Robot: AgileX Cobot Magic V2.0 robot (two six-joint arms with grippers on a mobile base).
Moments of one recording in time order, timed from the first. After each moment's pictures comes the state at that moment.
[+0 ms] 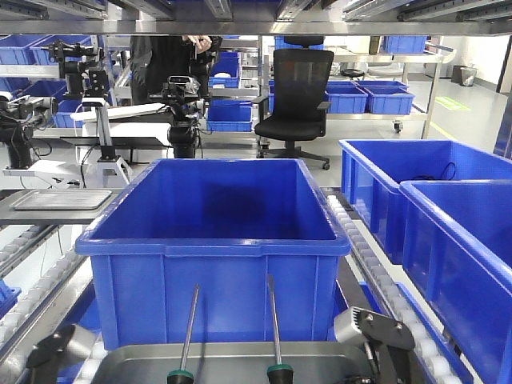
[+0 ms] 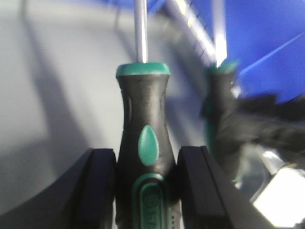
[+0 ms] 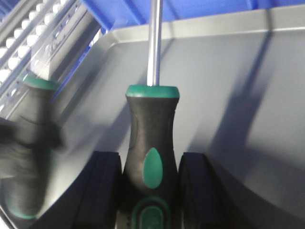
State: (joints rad) left arm -0.50 1.20 -0.60 -1.35 0.44 0.68; right arm 0.59 1.27 -0.68 1.26 0.28 -0.65
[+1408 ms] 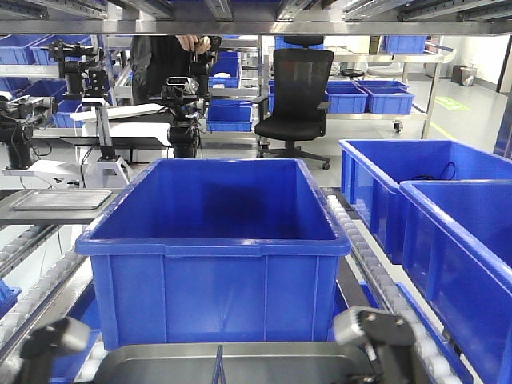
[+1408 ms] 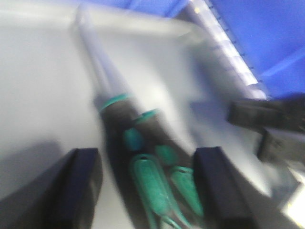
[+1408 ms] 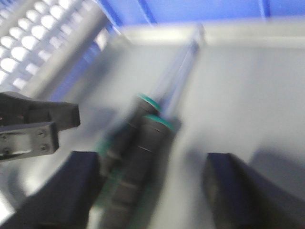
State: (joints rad) left arm -0.50 1.15 -0.60 -1.36 0.40 0.78; right arm 0.59 1.22 -0.68 1.25 0.30 -0.72
